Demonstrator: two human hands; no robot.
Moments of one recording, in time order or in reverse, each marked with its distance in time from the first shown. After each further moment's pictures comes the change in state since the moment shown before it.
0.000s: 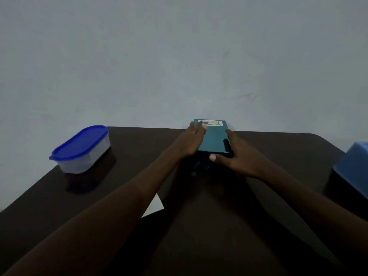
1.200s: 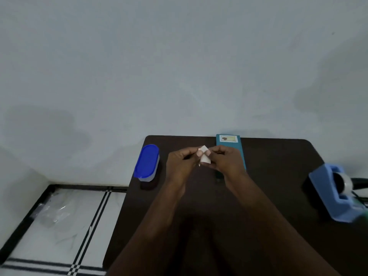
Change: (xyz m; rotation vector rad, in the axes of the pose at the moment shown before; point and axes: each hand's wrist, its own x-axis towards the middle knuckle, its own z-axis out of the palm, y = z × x) left_hand -0.142 0.120 -0.224 -0.770 0.258 -0.359; right_hand 0.019 -0.284 -0.122 1.053 0.142 0.758
